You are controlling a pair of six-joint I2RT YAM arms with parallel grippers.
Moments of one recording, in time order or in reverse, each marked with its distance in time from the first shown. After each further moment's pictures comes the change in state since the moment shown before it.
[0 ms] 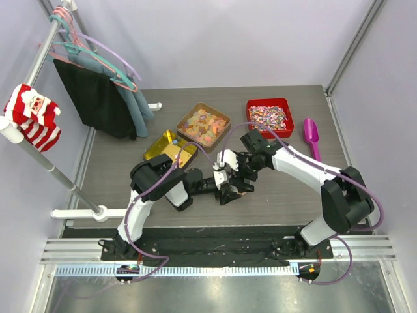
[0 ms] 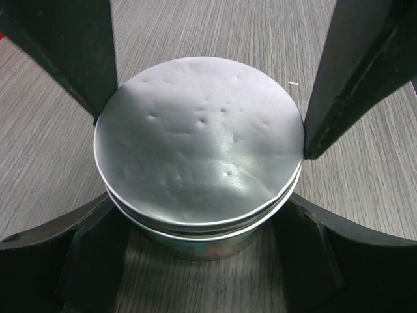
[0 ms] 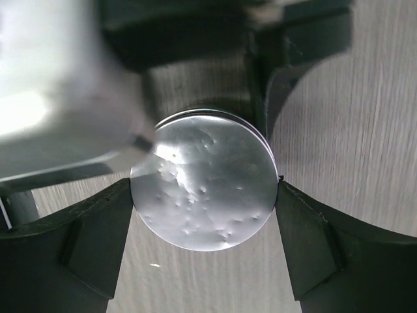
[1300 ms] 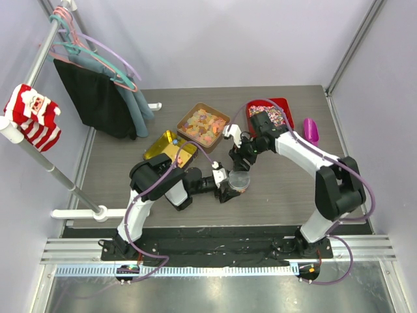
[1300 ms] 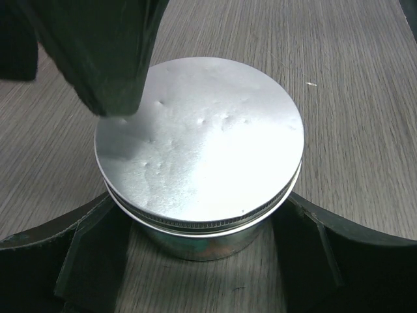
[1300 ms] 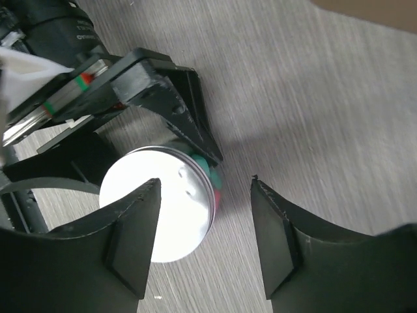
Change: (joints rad) left arm 0.006 0.000 0.001 0.003 -0.028 0.006; right arm -0.134 0.076 0.141 0.074 -0.127 0.259
